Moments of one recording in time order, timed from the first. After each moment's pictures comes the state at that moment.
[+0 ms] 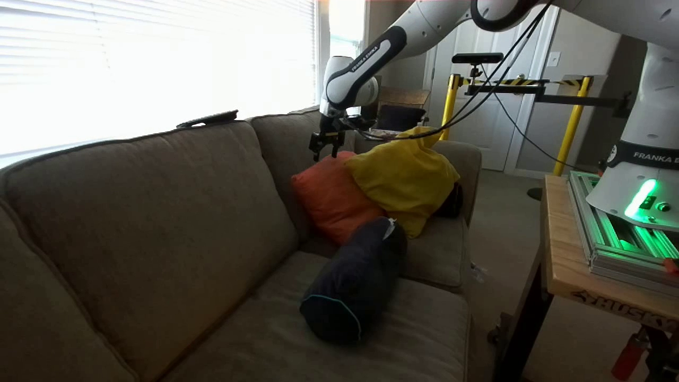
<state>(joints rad) 0.07 1.12 -0.13 -1.15 0.11 2.49 0.15</state>
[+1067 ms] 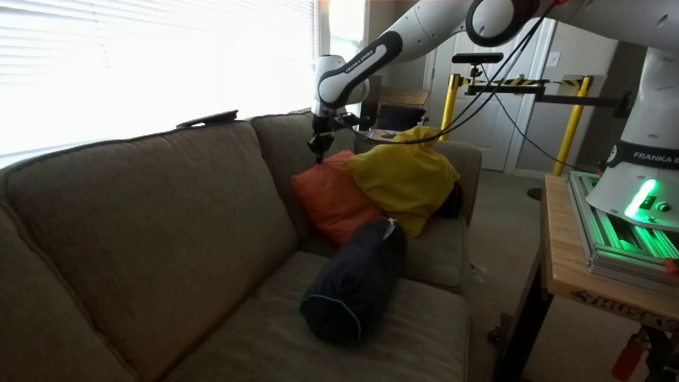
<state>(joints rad) 0.07 1.19 -0.11 -0.97 0.06 2.35 0.06</state>
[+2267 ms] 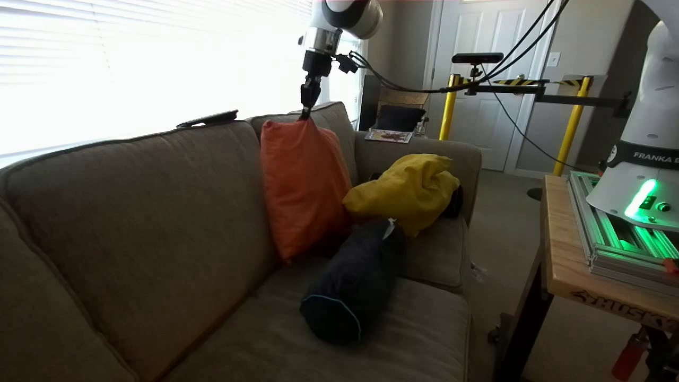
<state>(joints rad) 0.06 0.65 0.13 -1.50 0.06 2.39 -0.27</state>
